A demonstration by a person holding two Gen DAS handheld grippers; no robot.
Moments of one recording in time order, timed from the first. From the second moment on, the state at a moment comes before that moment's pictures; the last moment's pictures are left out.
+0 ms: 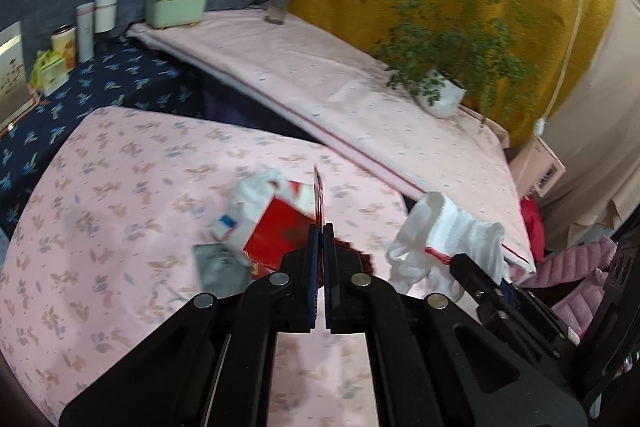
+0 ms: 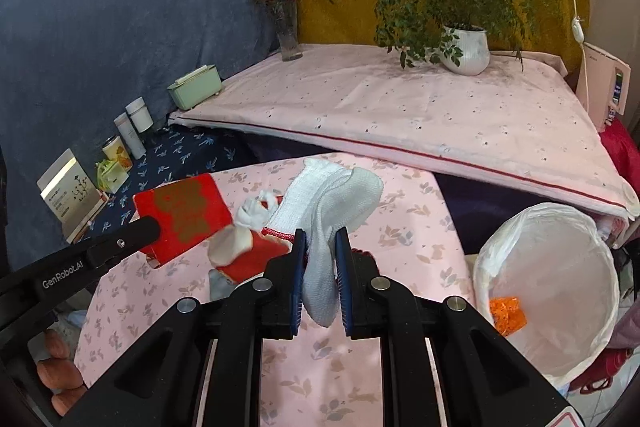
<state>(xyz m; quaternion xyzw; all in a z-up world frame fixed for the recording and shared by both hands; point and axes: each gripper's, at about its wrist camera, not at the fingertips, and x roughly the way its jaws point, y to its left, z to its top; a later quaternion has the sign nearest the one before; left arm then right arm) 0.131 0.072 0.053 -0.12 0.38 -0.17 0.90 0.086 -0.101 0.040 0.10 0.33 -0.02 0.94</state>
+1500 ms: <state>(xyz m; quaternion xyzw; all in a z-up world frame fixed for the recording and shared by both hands) 0.102 -0.039 -0.097 0.02 0.50 -0.14 0.85 0.016 -0.231 -0.036 0.16 0.38 -0.13 0.90</state>
